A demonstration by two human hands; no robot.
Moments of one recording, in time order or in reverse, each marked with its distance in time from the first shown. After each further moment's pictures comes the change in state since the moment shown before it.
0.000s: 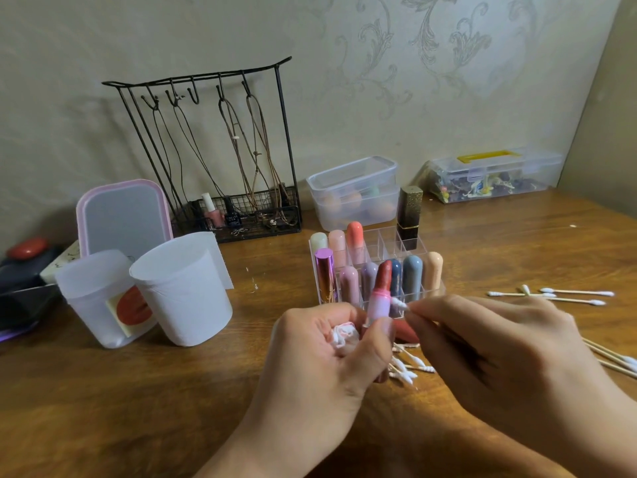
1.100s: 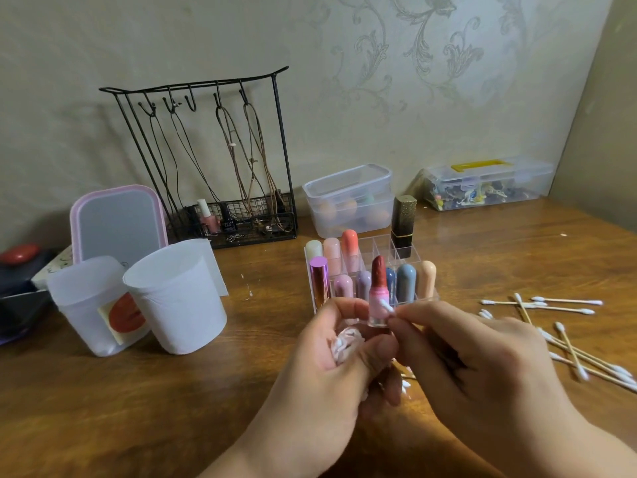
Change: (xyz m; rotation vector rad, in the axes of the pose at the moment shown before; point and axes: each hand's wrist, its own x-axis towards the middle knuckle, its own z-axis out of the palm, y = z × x) left_hand 0.001 -0.012 0.010 -0.585 -0.154 -0.326; right_hand 0.001 -0.011 0.015 0.117 0.121 0.141
